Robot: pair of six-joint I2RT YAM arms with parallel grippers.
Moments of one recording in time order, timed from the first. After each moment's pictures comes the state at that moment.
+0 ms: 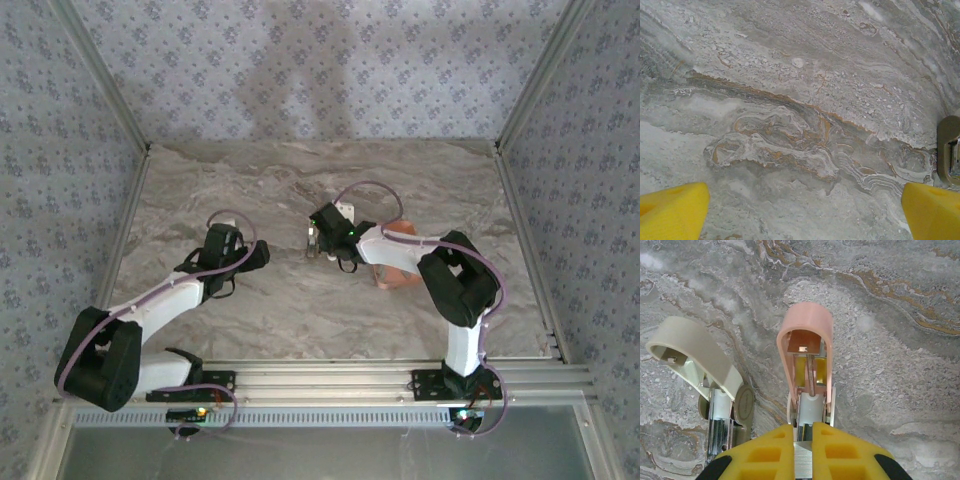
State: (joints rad) left arm -0.40 1.25 0.56 -0.11 -0.10 -0.54; right arm 0.76 1.87 1.21 -0.31 0.31 0.73
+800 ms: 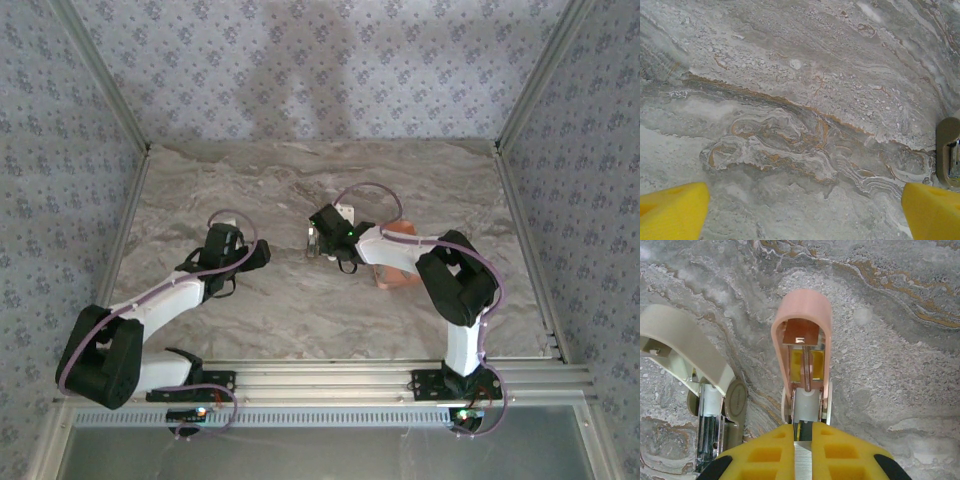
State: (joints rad) left arm -0.40 1.26 0.56 -0.09 -0.10 -0.54; right arm 0.76 1.88 1.21 -0.33 0.31 0.73
